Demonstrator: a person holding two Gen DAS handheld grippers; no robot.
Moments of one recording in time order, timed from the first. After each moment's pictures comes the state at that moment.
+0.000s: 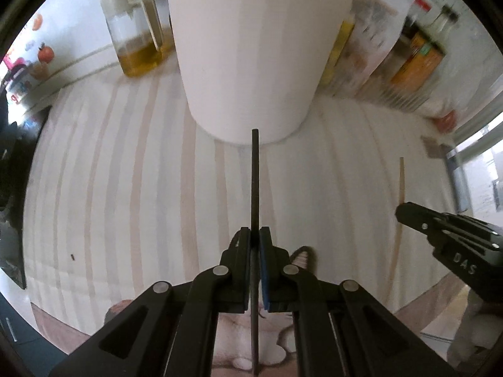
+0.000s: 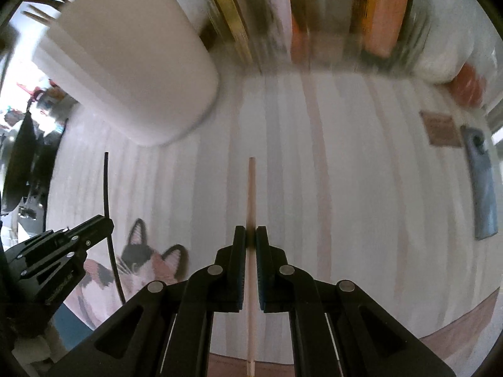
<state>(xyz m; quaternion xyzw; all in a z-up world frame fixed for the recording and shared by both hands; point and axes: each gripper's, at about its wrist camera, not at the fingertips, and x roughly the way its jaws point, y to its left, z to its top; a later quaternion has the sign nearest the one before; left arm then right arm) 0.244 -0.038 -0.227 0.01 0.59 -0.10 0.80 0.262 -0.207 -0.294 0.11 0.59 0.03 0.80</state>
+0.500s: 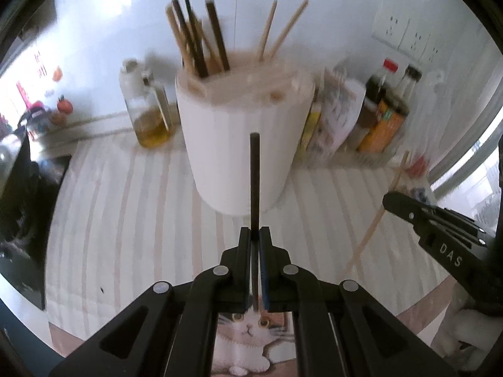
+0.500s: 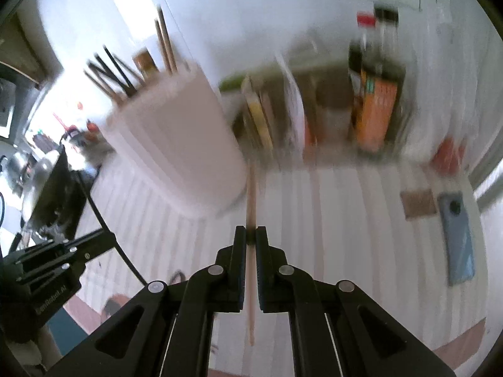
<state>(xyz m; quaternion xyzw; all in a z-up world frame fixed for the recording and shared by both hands) 0.242 -0.050 -0.138 0.01 0.49 -0.11 0.87 0.257 -0.212 -0.200 0.11 0.46 0.05 0.88</state>
